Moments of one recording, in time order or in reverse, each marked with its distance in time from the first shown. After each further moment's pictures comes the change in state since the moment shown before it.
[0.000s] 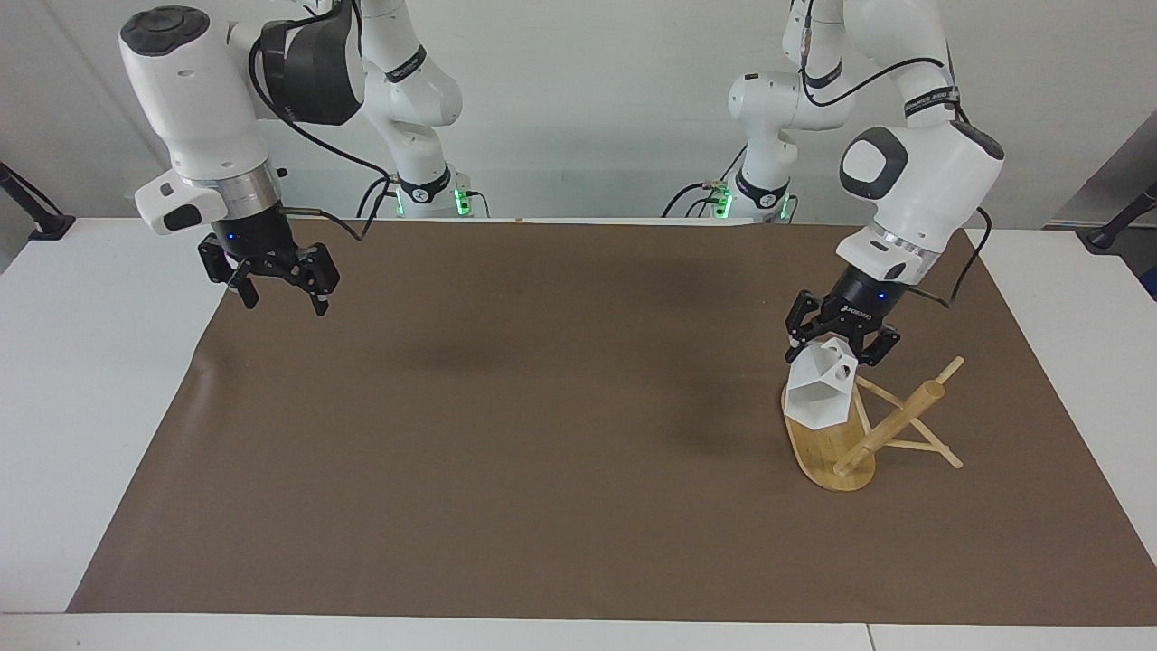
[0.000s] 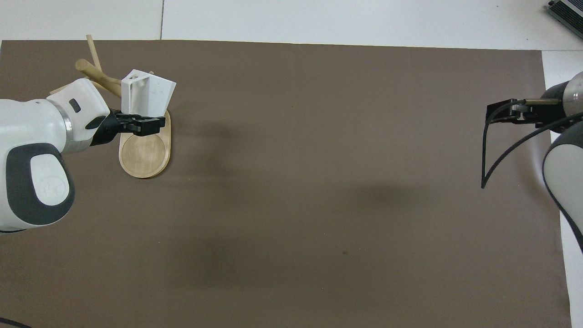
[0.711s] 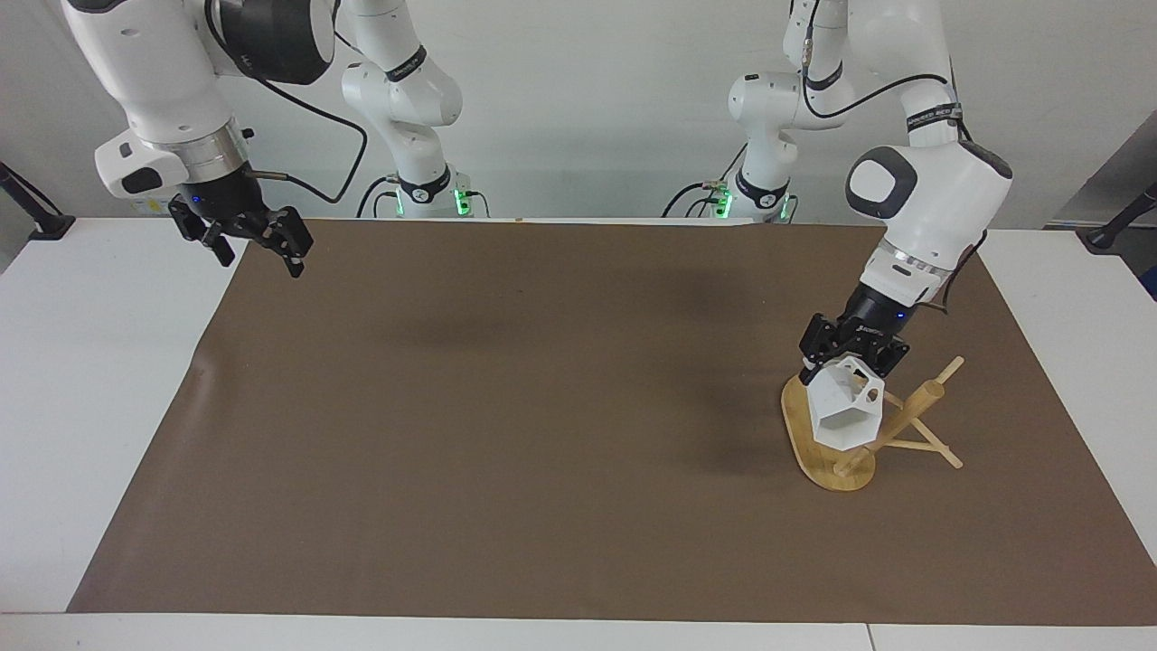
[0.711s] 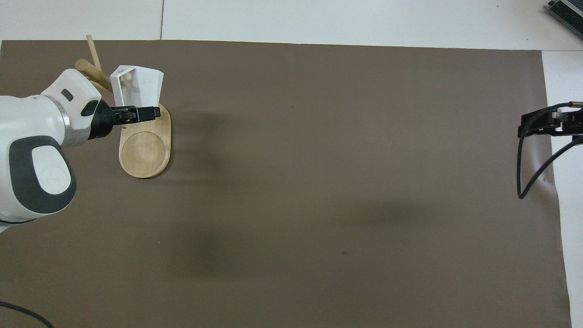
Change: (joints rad) left arm 0.028 0.049 0.000 0.014 -0.052 0.050 -0.127; right arm -0.002 -0.008 -0.075 0.081 0.000 -0.174 -0.002
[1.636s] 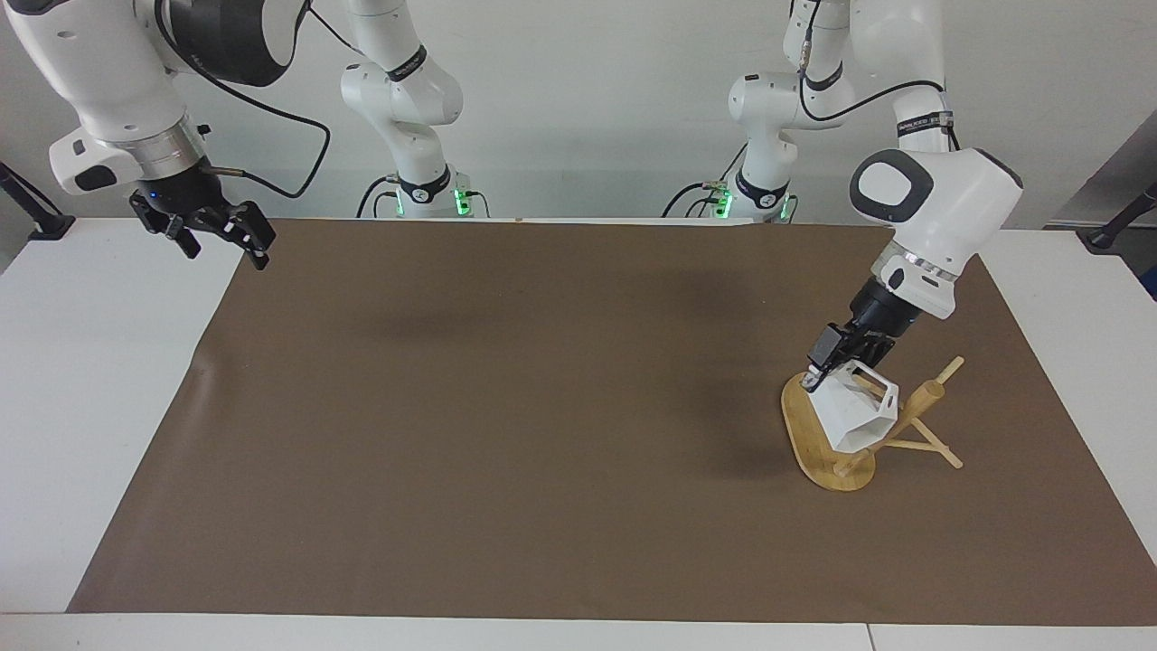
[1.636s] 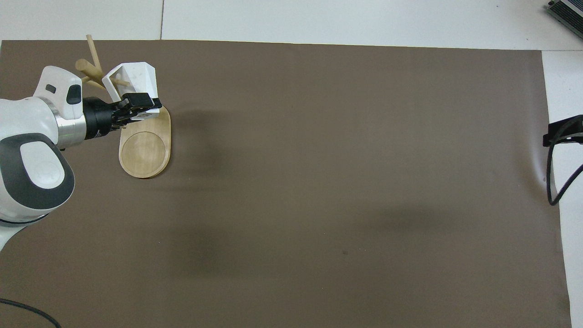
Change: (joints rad) left arm 0.005 0.007 0.000 0.000 -0.174 0.001 -0.245; right arm 0.091 -0.004 -0.162 -0.001 0.005 -0.031 -0.100
